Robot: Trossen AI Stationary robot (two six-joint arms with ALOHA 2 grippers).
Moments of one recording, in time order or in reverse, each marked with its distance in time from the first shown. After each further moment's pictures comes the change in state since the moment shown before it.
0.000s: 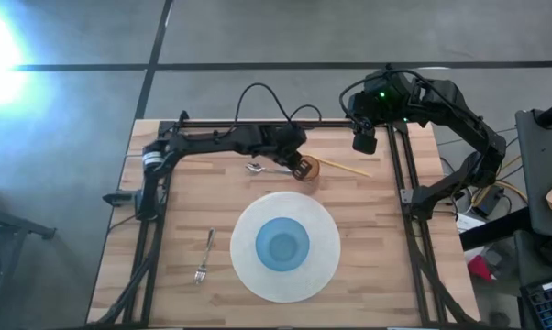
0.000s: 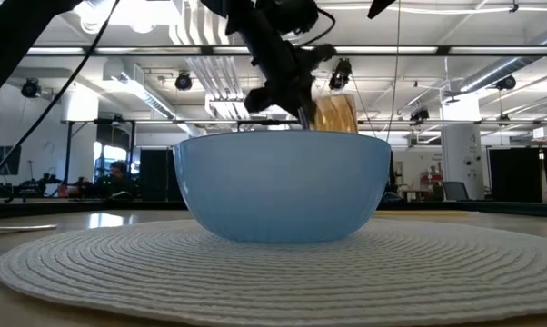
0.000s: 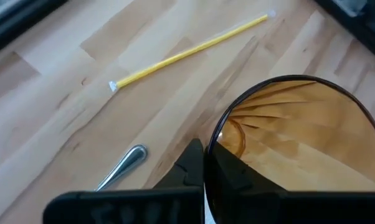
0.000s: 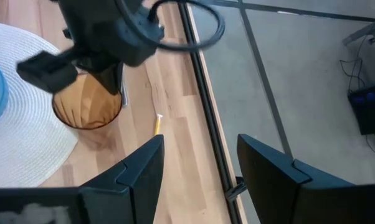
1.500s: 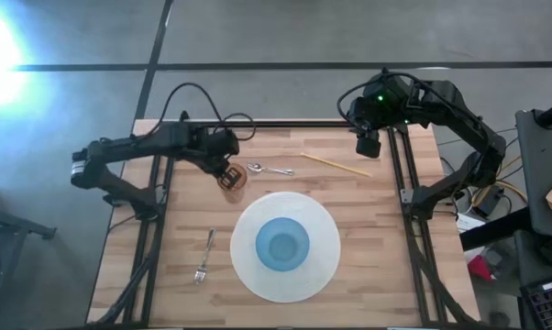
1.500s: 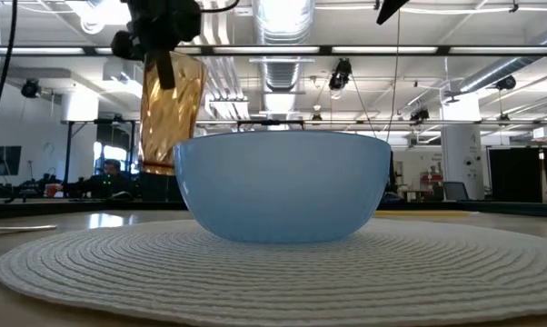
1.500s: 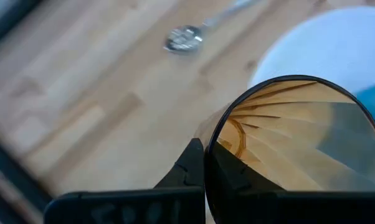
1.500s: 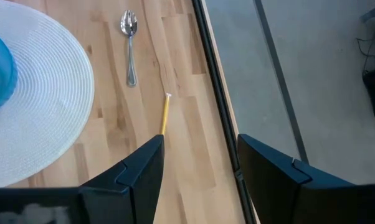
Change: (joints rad) left arm -0.037 -0.599 -0.387 -0.548 -0.097 -0.152; right arm 0.001 0.000 -0.009 -0.084 -0.006 0.035
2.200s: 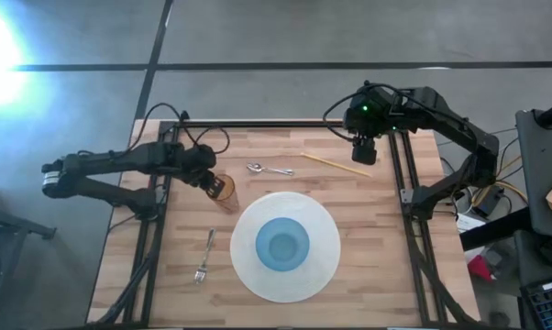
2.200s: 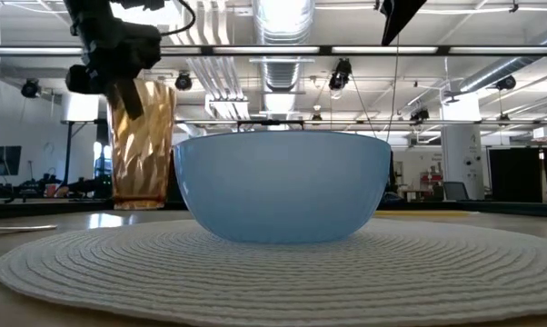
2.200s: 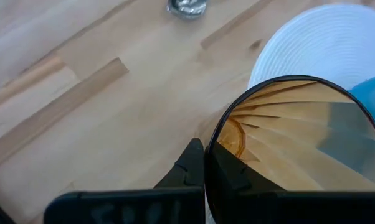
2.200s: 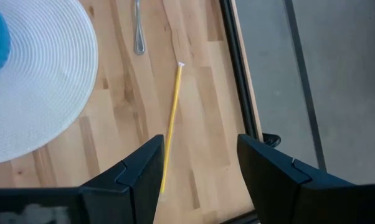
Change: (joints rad) left arm -0.005 -0.319 -0.468 0.277 0.053 -0.112; right arm 0.000 0.000 -0.143 0.000 -0.003 0.026
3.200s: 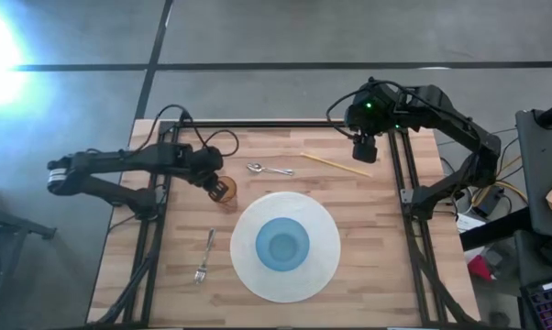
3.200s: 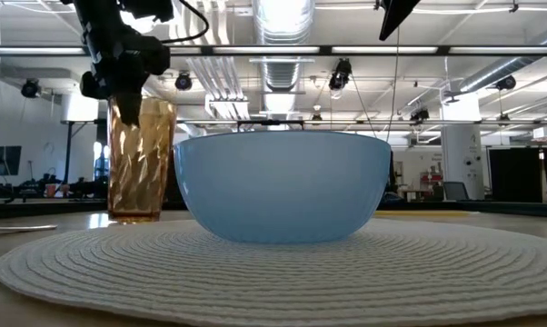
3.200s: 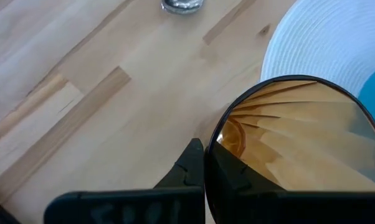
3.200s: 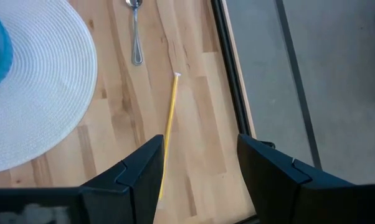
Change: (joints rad) left arm -0.003 0.074 0.006 0.012 -0.019 0.137; right arm 0.000 -0.002 0.037 0.008 0.001 -0.007
